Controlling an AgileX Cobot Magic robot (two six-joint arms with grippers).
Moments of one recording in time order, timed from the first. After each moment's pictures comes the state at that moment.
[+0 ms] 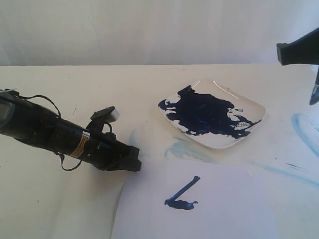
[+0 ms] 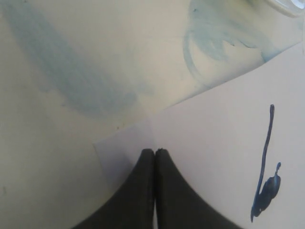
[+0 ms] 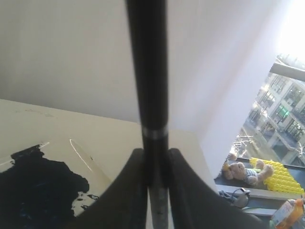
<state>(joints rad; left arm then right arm) -0.43 1.98 -0.95 1.66 -0.65 -1.88 0.92 0.97 -0.82 1.75 -0.91 -1.96</state>
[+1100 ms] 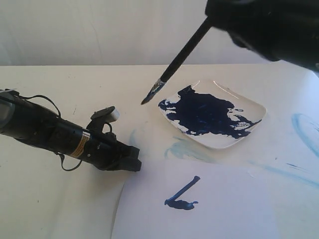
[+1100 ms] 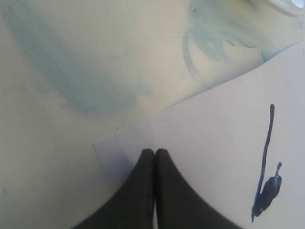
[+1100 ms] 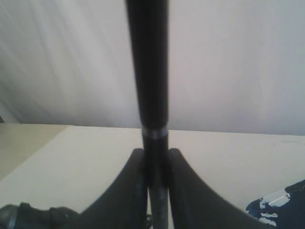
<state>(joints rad) -0.43 1.98 -0.95 1.66 -0.65 -1.87 0.81 0.96 -0.80 1.11 -0.07 -0.79</state>
